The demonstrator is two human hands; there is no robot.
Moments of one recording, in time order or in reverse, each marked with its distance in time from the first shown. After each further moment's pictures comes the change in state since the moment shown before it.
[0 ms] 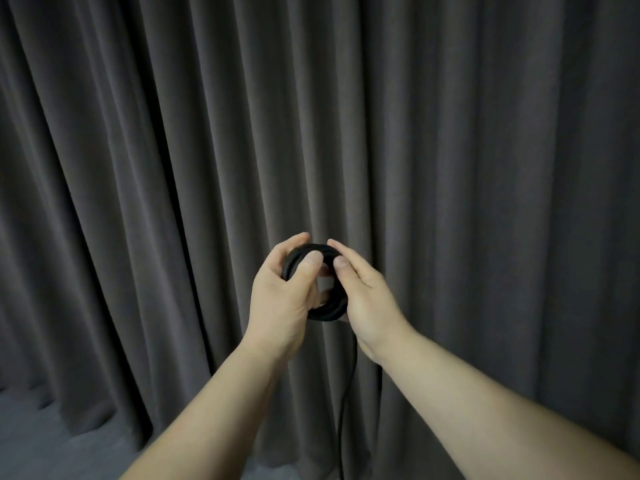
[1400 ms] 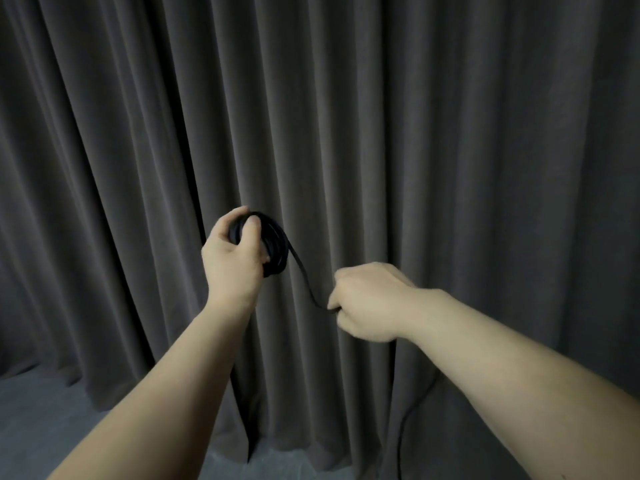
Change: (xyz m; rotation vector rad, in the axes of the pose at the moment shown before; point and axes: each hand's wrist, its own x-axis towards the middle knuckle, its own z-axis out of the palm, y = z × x) left_hand 0.039 0.017 -0.062 0.346 0.434 0.184; right_hand 0.003 -0.038 0.001 -1.637 -0.669 -0.322
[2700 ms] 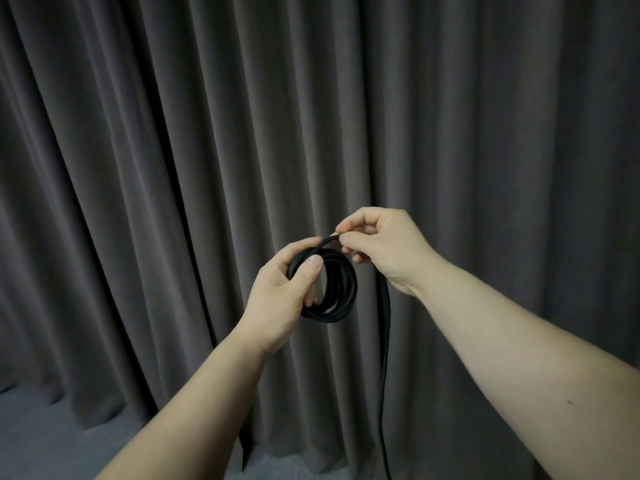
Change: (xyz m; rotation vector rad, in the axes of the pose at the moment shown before) left_hand -0.053 -0.006 0.021 -0.192 -0.633 -0.081; right_hand -0.001 0.039 -0.012 1.459 0.592 0.311
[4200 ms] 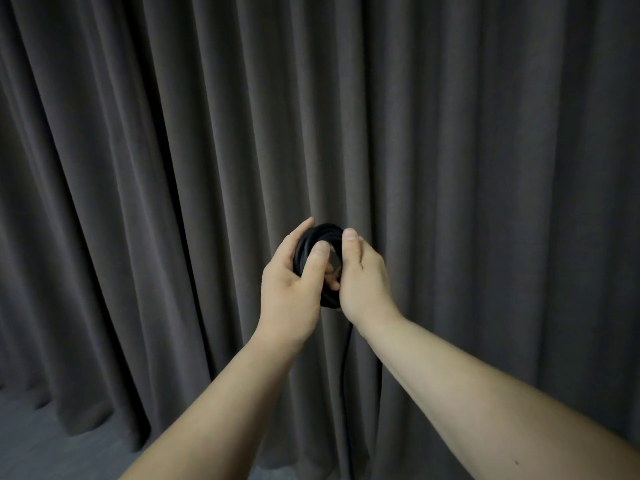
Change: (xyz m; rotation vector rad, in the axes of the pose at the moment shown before) left_hand 0.006 0.018 0.029 0.075 0.193 0.120; right_hand -0.005 0.035 0.046 -0.174 0.348 -0.029
